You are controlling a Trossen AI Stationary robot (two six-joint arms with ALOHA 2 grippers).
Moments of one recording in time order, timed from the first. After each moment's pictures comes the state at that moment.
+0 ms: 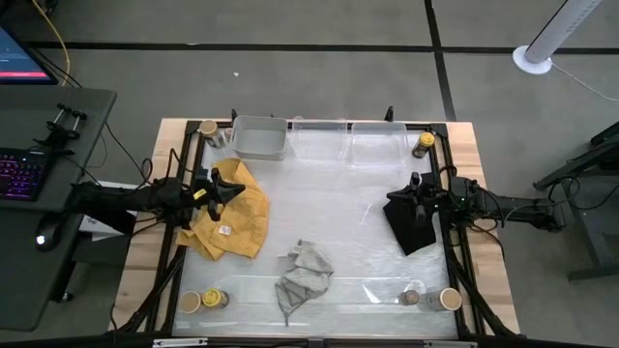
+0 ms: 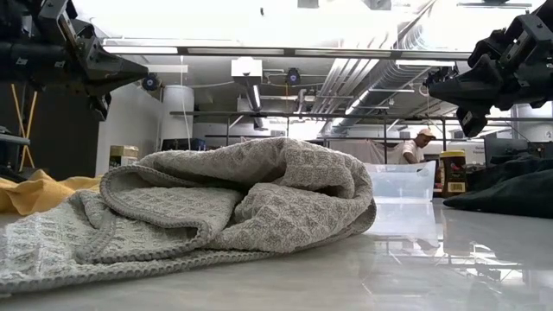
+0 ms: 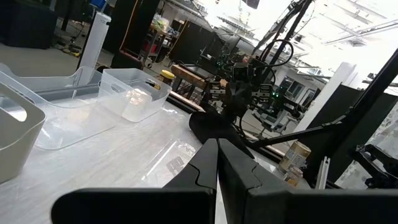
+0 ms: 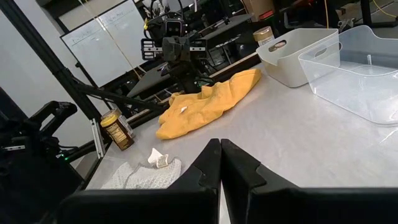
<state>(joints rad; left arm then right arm) -0.05 0.12 0.01 0.15 -0.29 -0.44 -0.10 0.06 0.02 -0.02 -0.01 0.44</state>
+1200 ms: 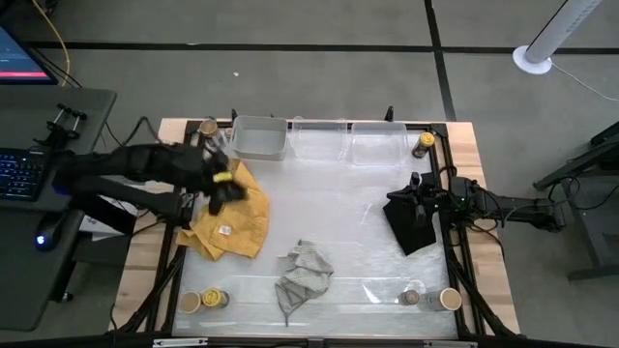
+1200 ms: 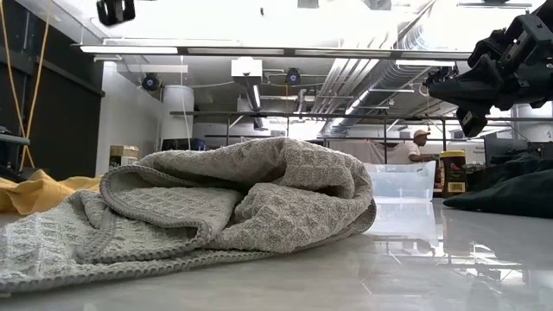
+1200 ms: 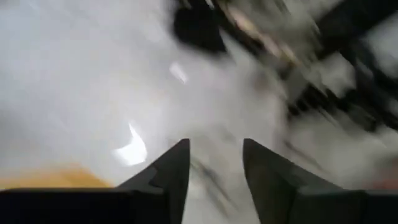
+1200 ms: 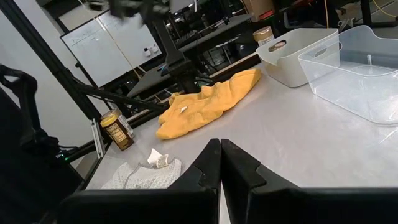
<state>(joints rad) -0.09 0.91 1.09 -0.81 0.10 -0.67 -0.10 0.06 0.02 -0.02 -0.01 0.44</state>
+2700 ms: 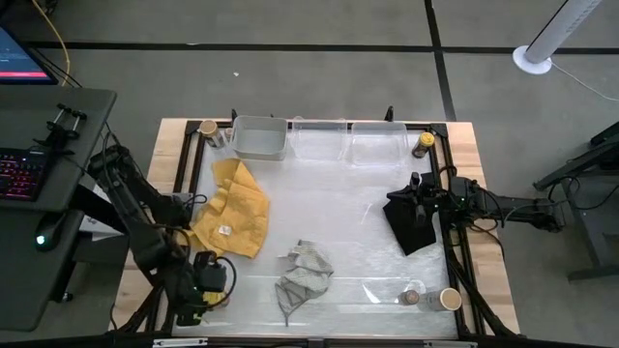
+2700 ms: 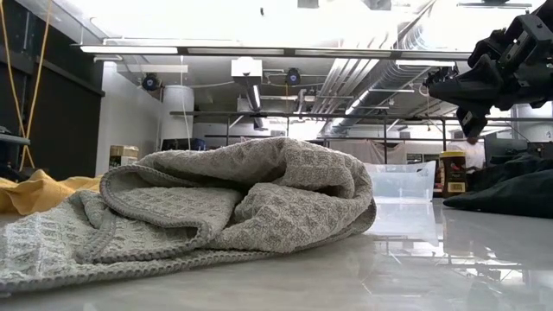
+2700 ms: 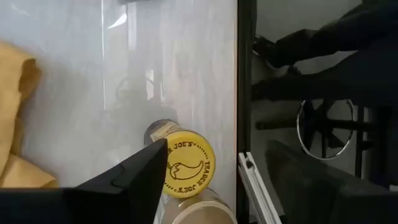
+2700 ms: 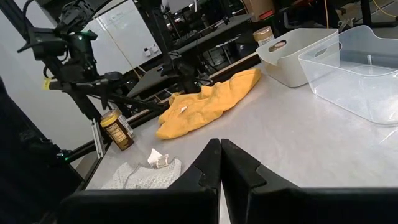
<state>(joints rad) -0.94 1.38 1.14 -0.89 -0.05 -0.97 -0.10 0.06 0.02 -0.02 -0.01 0.44</state>
